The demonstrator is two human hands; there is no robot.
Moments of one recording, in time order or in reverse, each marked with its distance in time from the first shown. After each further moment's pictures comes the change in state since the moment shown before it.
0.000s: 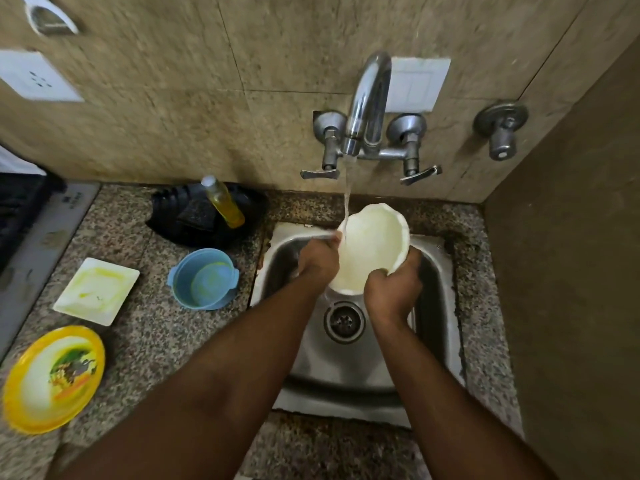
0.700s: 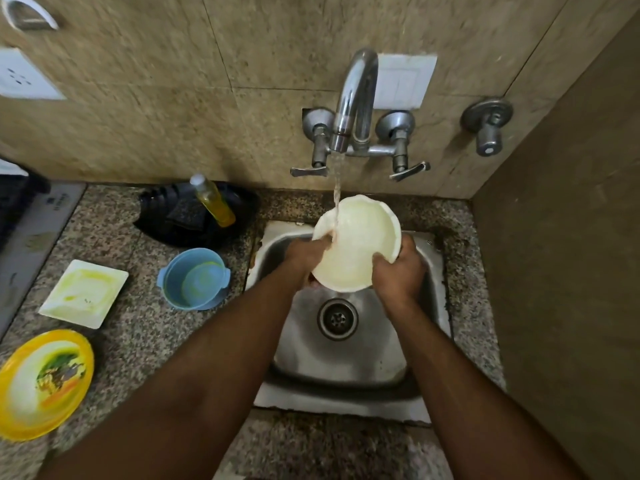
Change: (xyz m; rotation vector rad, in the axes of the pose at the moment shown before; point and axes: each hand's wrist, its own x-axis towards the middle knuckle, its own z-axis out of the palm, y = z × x) left_hand -0.011 -0.012 -0.027 -0.746 -0.293 -0.276; right_hand 0.037 0.006 -0.014 -0.082 -0.176 -0.031
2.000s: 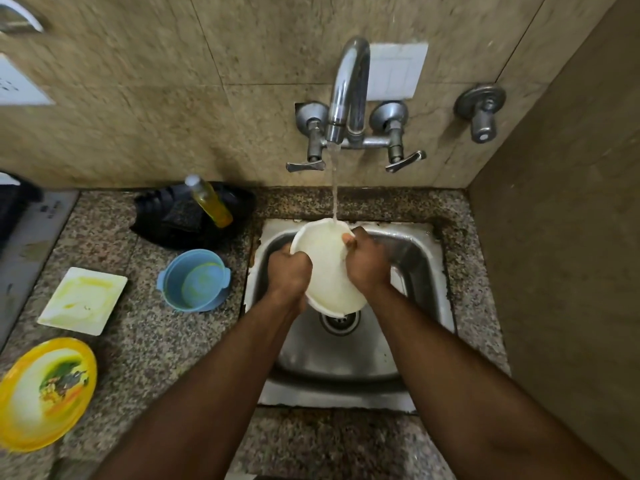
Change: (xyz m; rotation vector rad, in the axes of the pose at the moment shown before) left_hand -0.069 -0.020 -0.016 -0.295 0.184 0.212; right_hand 0.025 0.021 0.061 -0.471 -0.203 -0.283
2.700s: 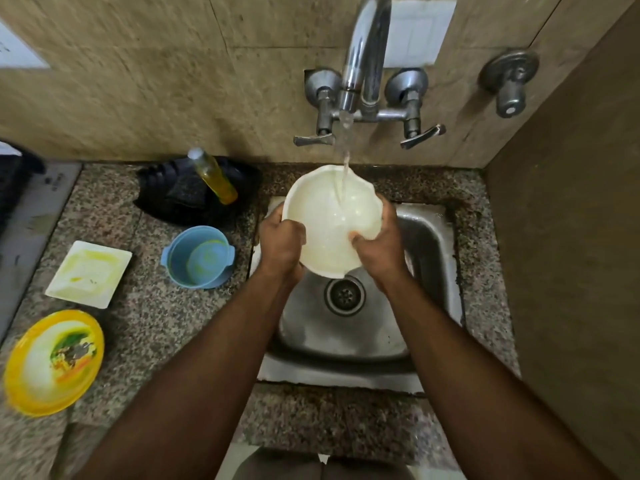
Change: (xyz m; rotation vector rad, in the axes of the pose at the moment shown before) left_hand -0.003 0.025 -0.010 -0.247 -0.026 0.075; right_hand -0.024 0.001 -0.017 0.637 -0.042 0.081
